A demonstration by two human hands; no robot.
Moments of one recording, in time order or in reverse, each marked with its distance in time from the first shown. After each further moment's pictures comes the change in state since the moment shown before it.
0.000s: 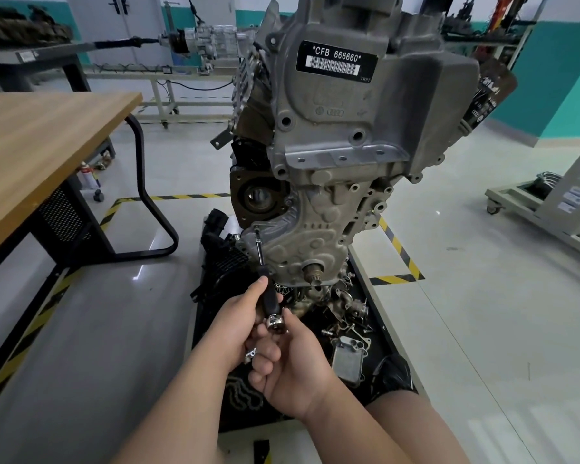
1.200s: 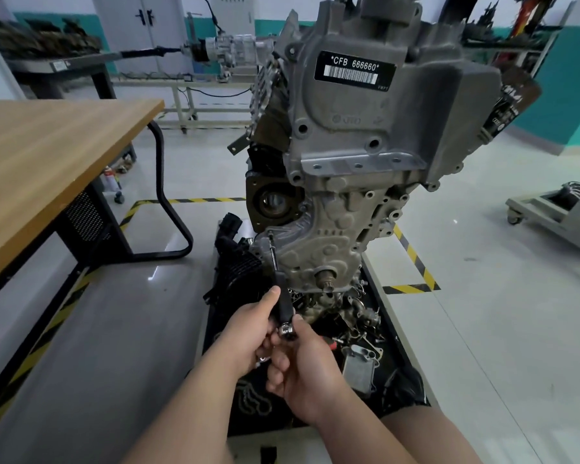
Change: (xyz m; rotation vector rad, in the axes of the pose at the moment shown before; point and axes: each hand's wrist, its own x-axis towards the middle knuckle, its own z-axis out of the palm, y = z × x) left_hand -0.002 -0.003 0.001 0.128 0.072 0.008; right_hand 0.008 0.001 -0.003 -0.183 0.135 -0.068
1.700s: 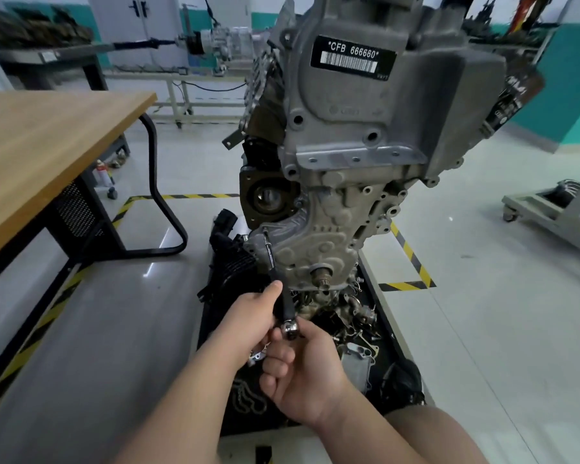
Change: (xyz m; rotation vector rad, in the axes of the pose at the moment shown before) left_hand 0.010 0.009 0.004 0.266 0.075 0.068; right_hand -0.009 -0.011 -0.003 0.241 -0.142 0.106
